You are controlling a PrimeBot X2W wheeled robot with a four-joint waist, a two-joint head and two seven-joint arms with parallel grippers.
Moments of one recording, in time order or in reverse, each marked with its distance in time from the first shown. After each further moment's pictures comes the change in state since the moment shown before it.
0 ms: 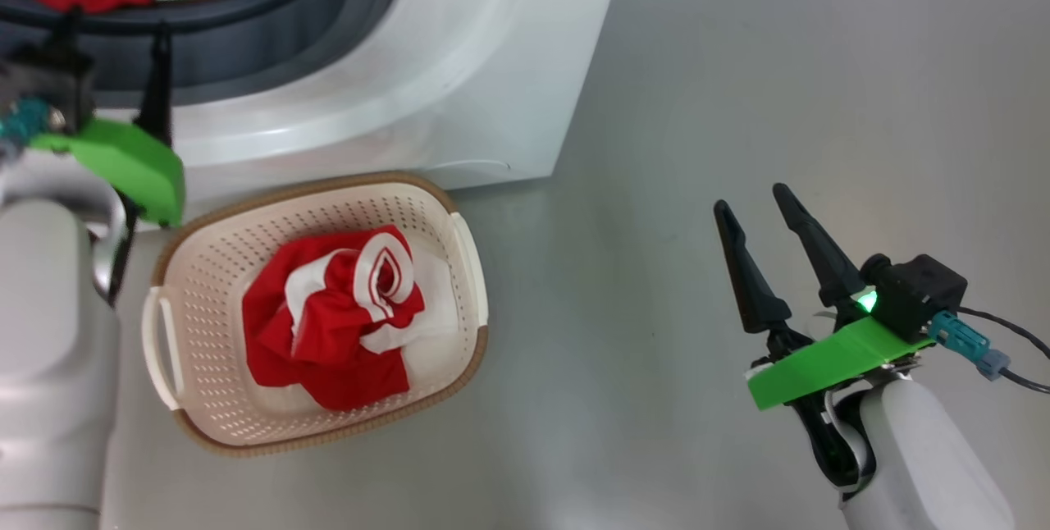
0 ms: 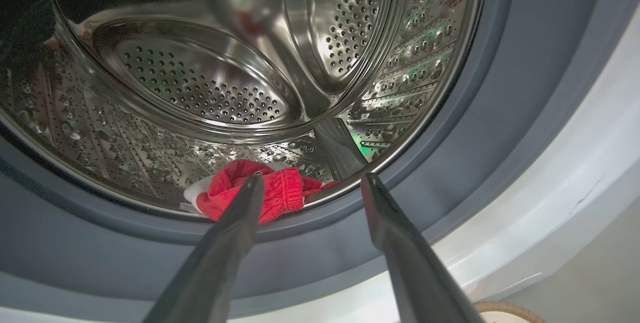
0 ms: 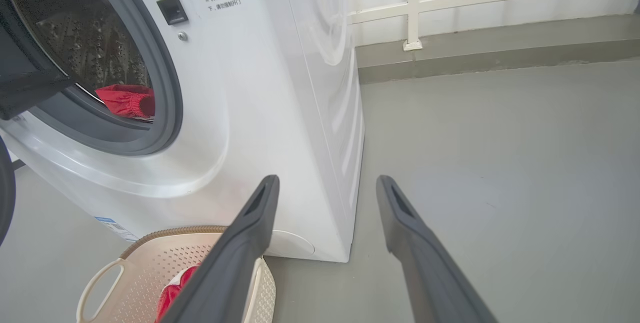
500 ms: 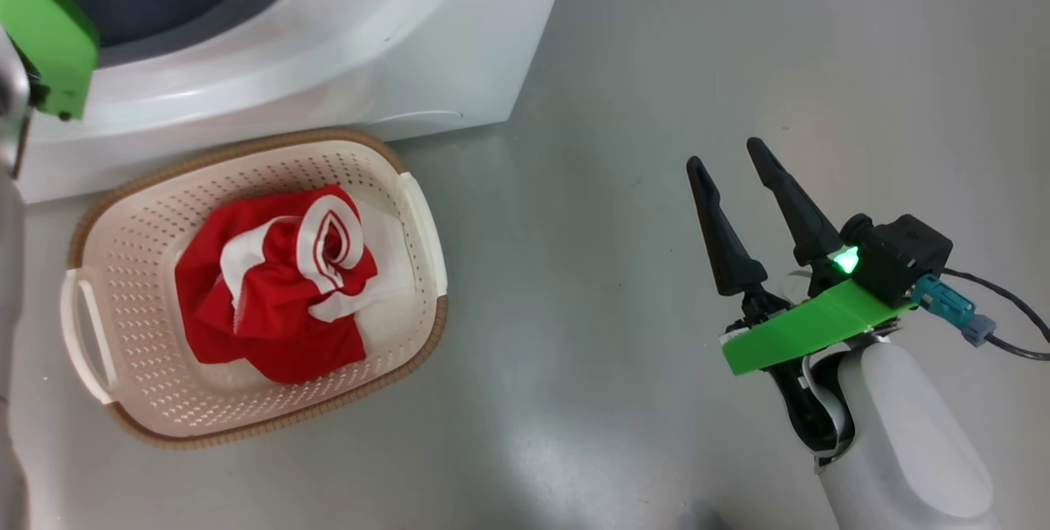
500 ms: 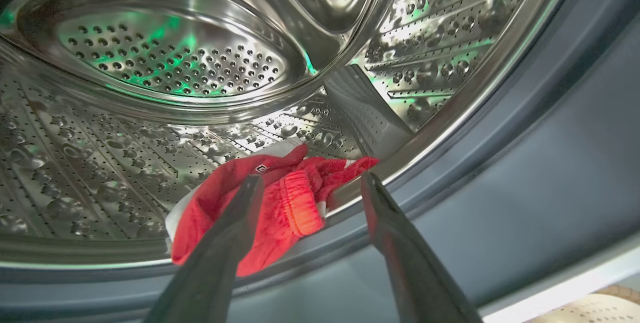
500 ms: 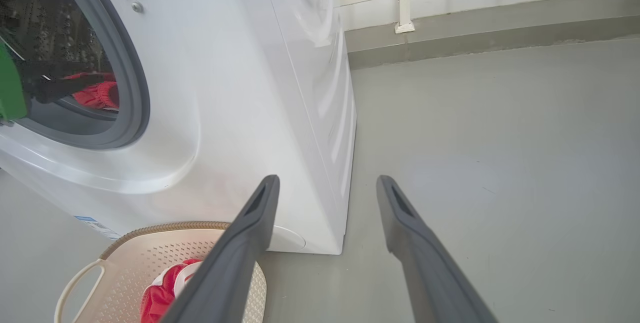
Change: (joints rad) left arm -0.356 0.074 -0.110 0.306 0.147 0.044 0.108; right arm -0.082 0.040 0.024 -0.001 0.000 0.000 0.000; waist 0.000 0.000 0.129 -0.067
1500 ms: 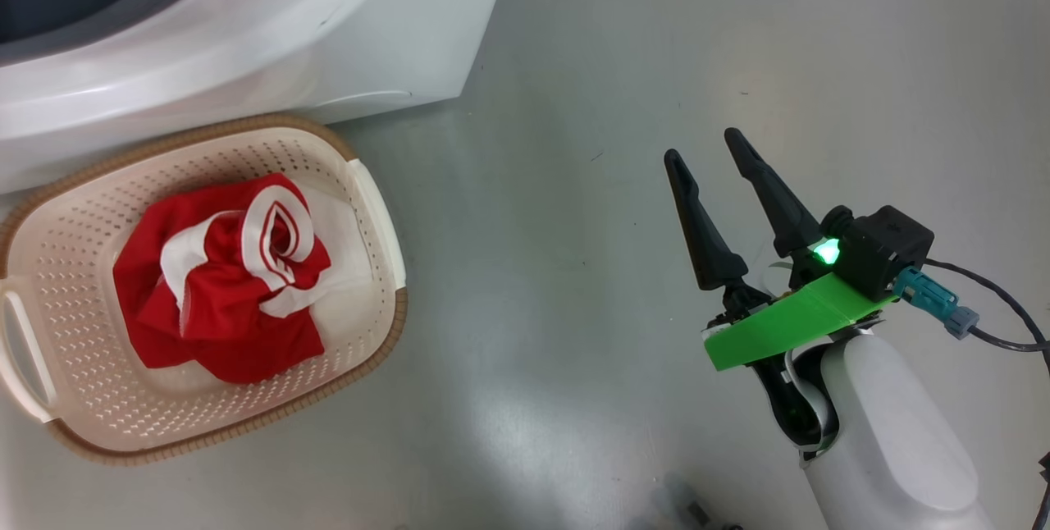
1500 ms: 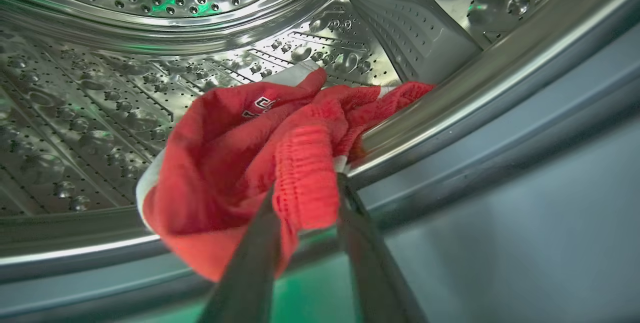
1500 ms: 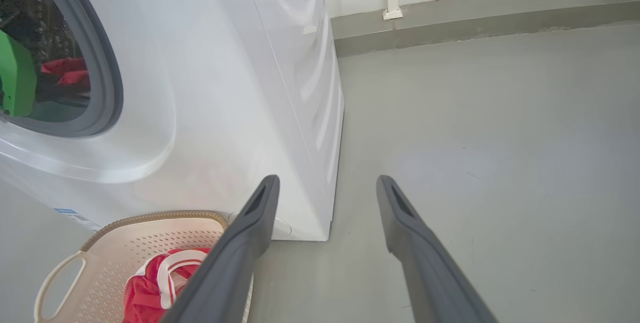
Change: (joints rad) left arm -0.219 0.074 -0.087 0.319 0.065 0.064 0.093; right arm -0.030 0.017 0.032 -0.001 0.000 0.000 0.000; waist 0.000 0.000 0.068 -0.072
